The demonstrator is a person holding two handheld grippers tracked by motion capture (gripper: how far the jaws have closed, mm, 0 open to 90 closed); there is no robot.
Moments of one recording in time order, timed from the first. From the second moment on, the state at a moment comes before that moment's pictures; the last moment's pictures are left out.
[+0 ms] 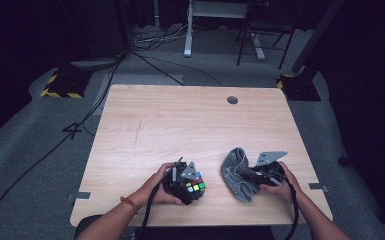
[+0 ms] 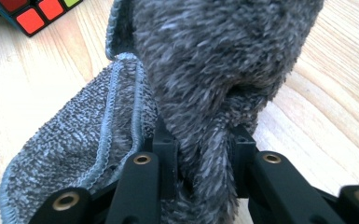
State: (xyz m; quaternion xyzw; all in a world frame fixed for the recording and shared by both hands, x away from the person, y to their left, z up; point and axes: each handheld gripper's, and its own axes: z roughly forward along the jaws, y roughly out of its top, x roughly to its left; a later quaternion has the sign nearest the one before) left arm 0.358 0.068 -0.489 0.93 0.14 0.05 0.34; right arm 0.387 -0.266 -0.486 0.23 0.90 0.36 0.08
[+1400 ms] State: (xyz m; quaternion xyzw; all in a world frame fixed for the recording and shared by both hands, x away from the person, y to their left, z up) left arm 0.364 0.057 -0.493 0.93 0.14 0.02 0.33; right arm 0.376 -0.258 -0.484 0.21 0.90 0.37 0.09
